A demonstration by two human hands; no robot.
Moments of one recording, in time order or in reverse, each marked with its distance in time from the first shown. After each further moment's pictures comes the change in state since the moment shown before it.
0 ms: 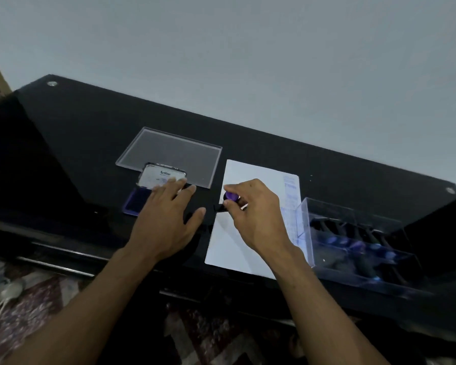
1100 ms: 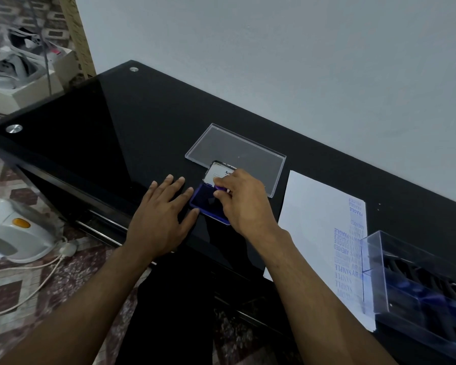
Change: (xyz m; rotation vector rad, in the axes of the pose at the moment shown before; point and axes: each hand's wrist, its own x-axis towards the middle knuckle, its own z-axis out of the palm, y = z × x) left_hand -0.041 -0.126 -0.011 0.192 0.020 -0.159; right_hand 0.050 -0.088 0.098 -0.114 -0.227 -0.293
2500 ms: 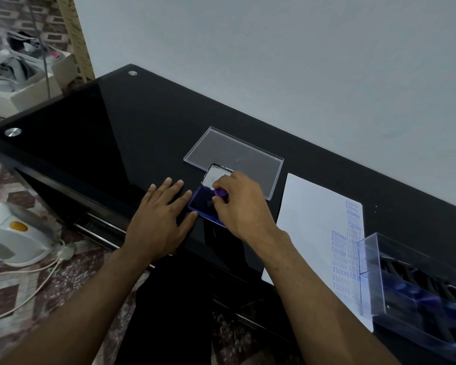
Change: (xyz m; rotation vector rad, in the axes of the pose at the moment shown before) left_hand 0.001 0.001 -0.004 0.002 -0.010 0.014; right_hand 0.000 -0.001 0.000 -0.037 -0.017 -0.002
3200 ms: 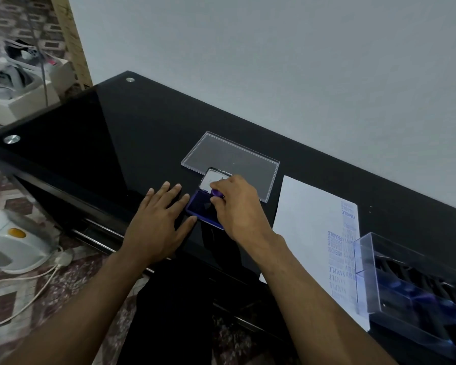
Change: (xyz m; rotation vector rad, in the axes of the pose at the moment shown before) left_hand -0.001 -0.002 -0.002 0.006 -0.025 0.021; right_hand 0.004 0.002 0.009 0.015 -0.005 0.060
